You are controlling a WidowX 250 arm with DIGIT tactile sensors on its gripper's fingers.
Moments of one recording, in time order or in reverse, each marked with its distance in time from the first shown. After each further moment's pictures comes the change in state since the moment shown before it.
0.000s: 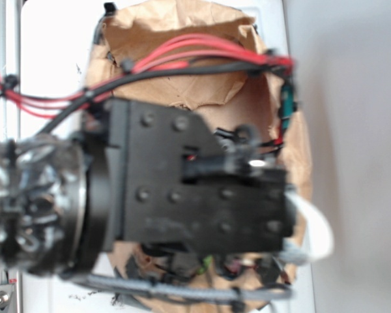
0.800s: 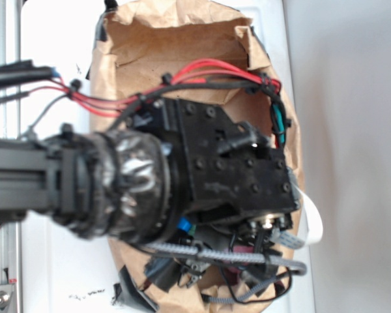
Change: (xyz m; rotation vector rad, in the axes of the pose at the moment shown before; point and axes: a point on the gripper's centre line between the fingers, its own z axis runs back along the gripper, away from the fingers) arm 0.018 -0.016 -0.036 -0.168 -0.042 -0.073
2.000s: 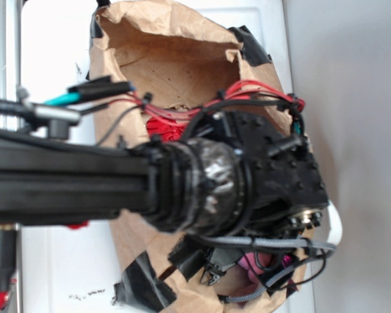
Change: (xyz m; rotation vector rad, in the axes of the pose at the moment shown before) arm 0.021 0.007 -0.026 -0.053 0.010 -0.128
